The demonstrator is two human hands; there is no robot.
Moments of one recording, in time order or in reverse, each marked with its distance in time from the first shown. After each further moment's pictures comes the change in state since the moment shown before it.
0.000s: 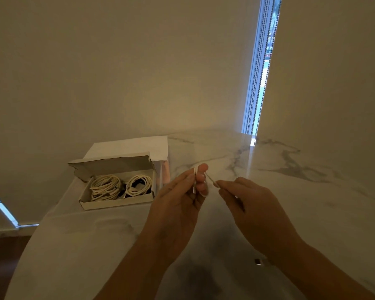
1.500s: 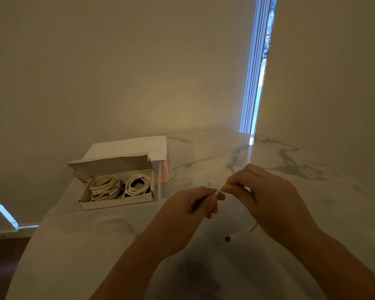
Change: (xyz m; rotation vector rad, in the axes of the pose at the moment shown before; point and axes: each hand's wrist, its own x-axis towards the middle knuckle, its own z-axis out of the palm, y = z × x) left_hand -0.004 -0.001 -0.013 1.357 -0.269 0.160; right_hand 0.007 0.012 -0.028 -0.141 0.018 -0.108
